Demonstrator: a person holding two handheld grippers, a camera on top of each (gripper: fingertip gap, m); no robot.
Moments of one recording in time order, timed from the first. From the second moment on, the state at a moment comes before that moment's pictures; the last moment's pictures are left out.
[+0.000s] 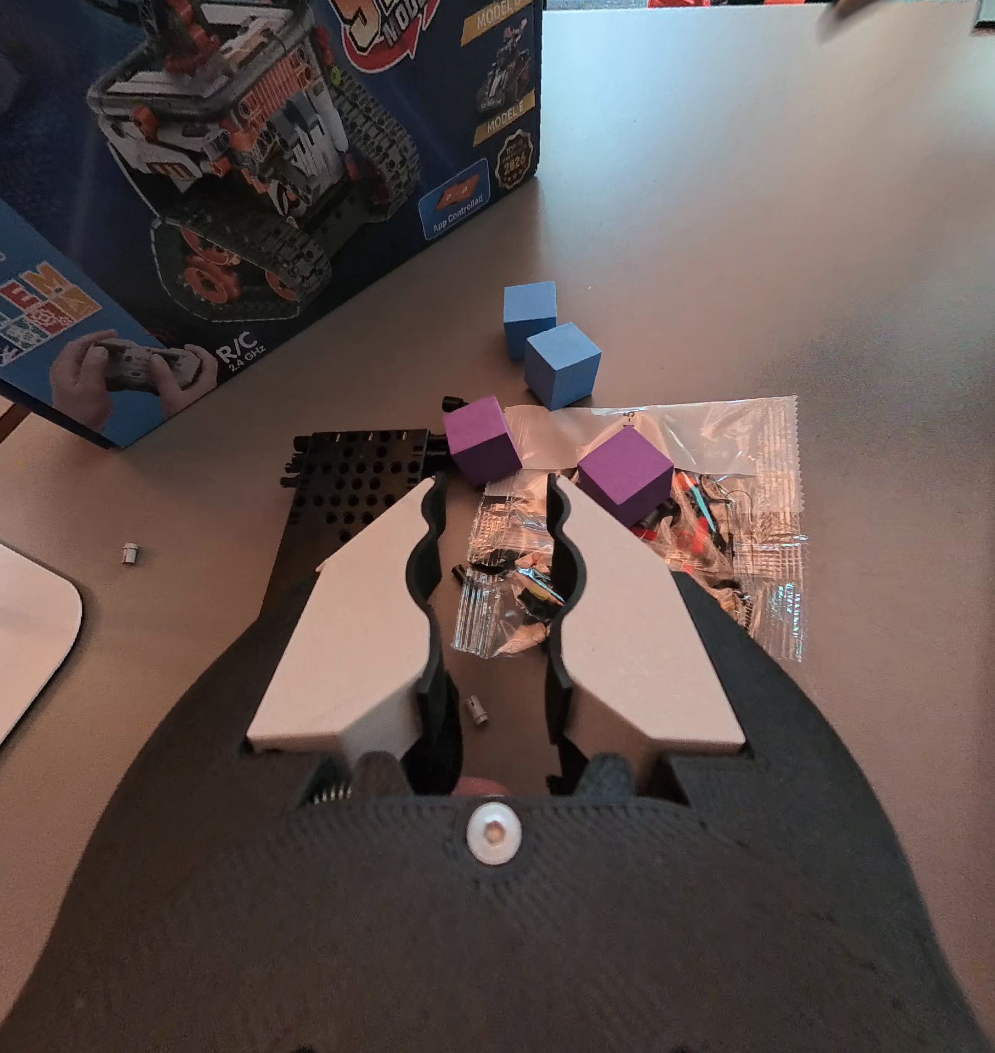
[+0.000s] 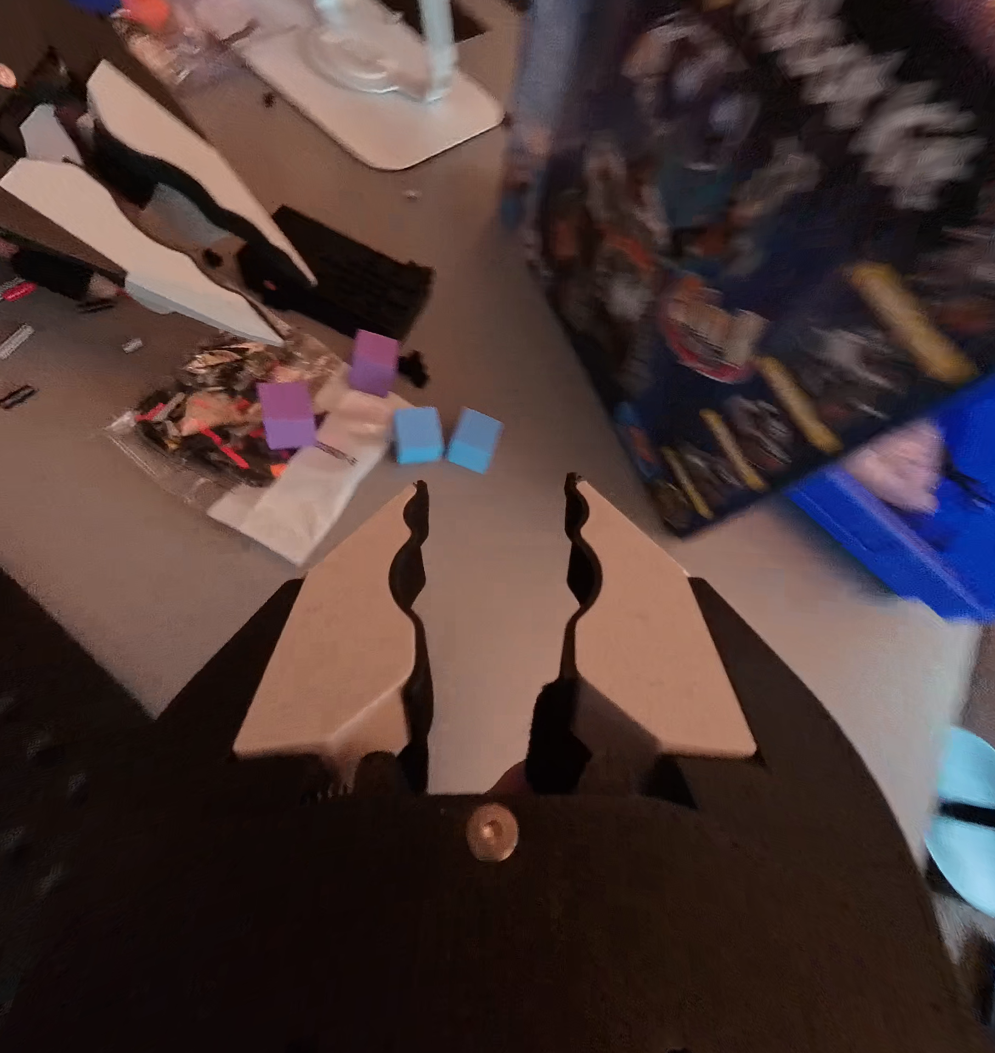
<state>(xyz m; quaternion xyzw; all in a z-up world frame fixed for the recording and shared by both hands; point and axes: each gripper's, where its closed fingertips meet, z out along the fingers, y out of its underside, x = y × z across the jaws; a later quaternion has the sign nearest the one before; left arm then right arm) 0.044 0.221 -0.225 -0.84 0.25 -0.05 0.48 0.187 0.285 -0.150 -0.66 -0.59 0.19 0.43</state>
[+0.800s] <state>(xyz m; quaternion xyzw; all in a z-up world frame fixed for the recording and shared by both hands) 0.048 0.221 -0.221 -0.83 0.26 -0.06 0.49 0.094 0.314 -0.248 -0.74 -0.55 0.25 0.31</state>
